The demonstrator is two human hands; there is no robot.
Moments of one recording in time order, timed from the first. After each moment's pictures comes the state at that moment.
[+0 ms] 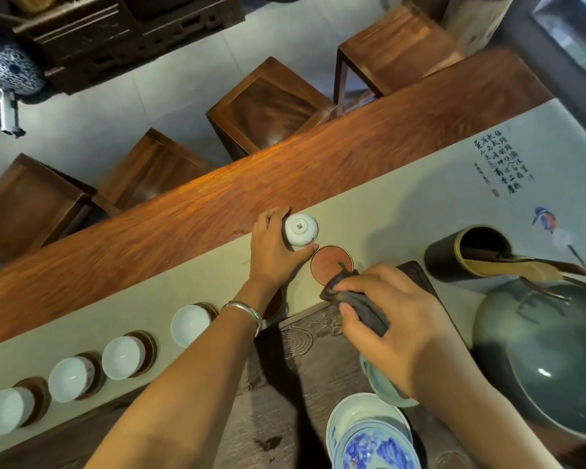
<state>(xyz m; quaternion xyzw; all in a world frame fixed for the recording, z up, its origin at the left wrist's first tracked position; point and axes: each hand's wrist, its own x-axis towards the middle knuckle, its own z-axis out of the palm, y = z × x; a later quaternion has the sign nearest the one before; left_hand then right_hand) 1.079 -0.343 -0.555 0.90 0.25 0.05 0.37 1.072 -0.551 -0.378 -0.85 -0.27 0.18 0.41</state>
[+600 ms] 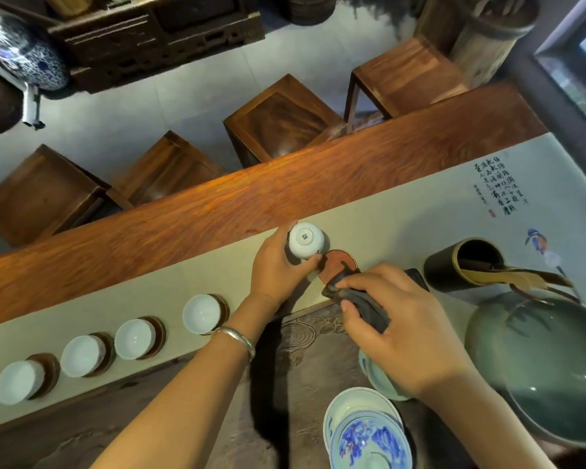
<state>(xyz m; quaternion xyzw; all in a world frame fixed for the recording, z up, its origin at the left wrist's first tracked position) 1.042 -0.355 -0.517 0.86 0.26 0.07 0.44 1.062 -0.547 -0.358 -0.85 -0.31 0.16 0.40</state>
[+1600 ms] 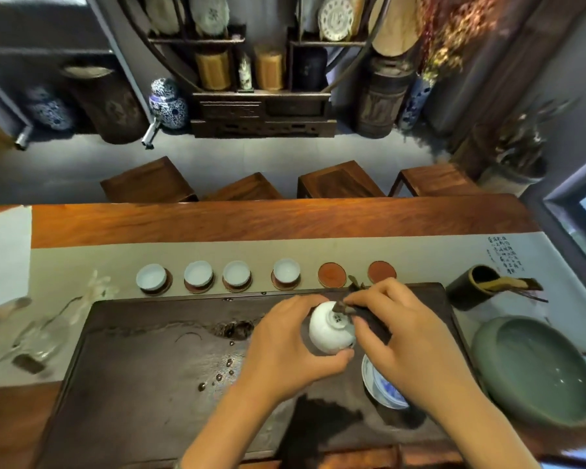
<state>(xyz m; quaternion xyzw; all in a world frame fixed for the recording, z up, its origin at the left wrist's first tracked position) 0.762 -0.427 -0.323 0.86 0.24 0.17 0.41 0.875 -0.553 -0.254 -0.83 -0.48 0.07 0.28</state>
